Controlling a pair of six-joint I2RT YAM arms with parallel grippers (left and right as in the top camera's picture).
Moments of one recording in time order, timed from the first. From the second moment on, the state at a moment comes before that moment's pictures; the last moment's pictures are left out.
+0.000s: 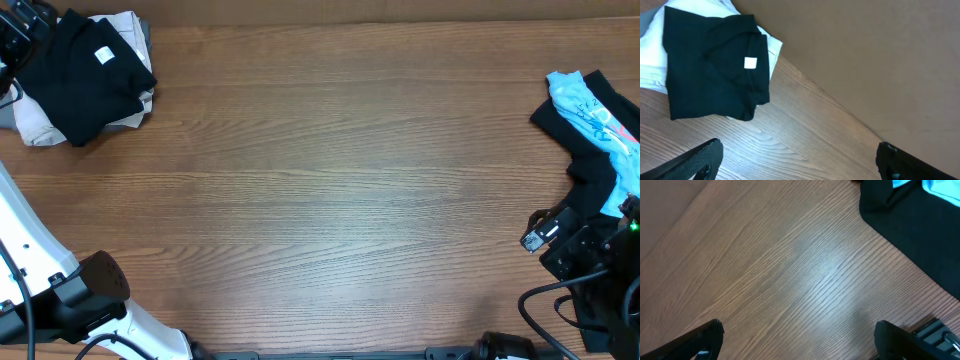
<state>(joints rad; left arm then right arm) 0.51 1.90 2.43 -1.26 0.41 -0.42 -0.18 0.85 1.45 -1.54 0.00 0.57</state>
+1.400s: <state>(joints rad) 0.51 1.90 2.43 -1.27 0.38 -0.42 0.03 0.10 0.12 -0.08 -0.01 0.56</state>
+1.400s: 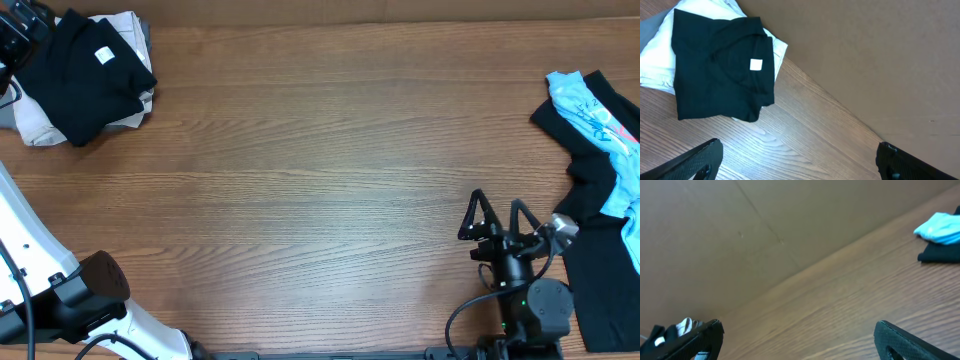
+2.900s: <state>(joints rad) 0.51 1.90 2.43 -1.27 0.38 -0.42 0.04 0.01 0.02 -0.03 -0.05 0.33</state>
